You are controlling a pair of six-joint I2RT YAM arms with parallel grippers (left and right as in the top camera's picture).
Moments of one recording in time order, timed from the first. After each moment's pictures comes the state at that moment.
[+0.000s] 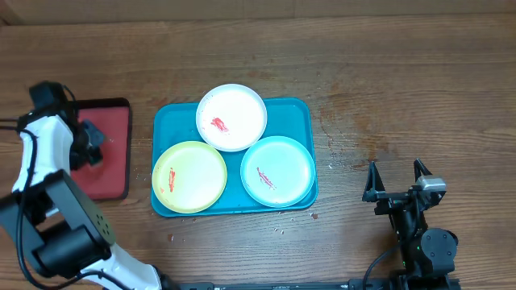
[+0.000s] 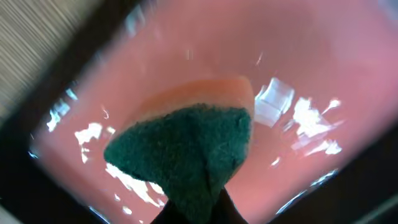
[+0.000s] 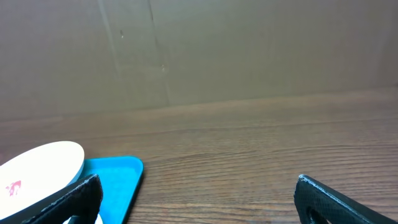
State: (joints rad) left arm 0.48 1.86 1.34 -0.85 -0.13 -0.36; right arm 0.07 0.01 0.02 -0.04 -0.01 0.14
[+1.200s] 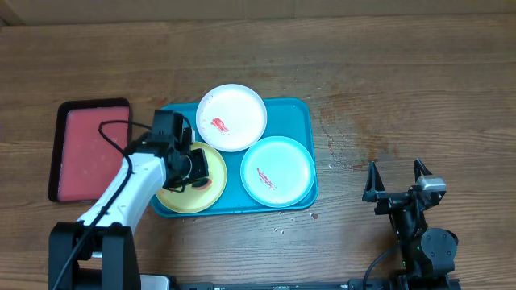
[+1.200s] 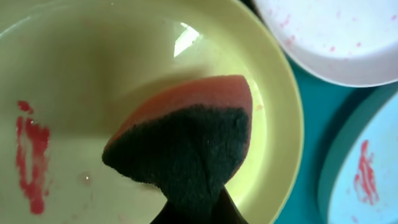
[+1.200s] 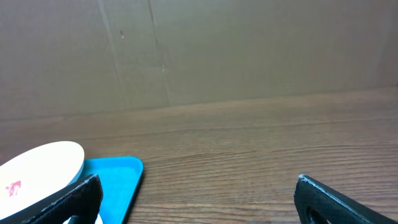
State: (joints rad) left arm -0.09 1.56 0.86 -0.67 0.20 -0.33; right arm 0.07 0.01 0.02 -0.04 -0.01 0.14
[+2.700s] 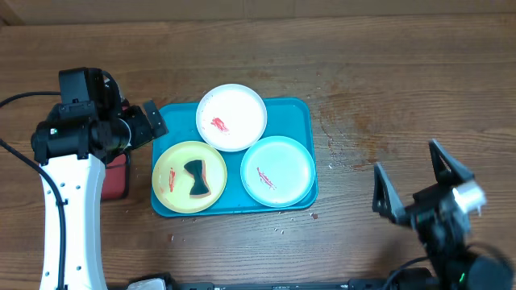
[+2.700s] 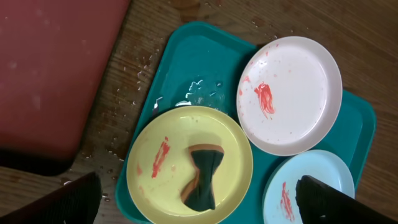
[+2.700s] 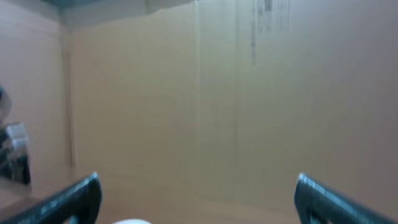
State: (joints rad) left arm 0.15 1.37 1.37 -1.11 0.13 -0.34; right arm 0.07 0.20 0.46 0.00 -0.30 0.11
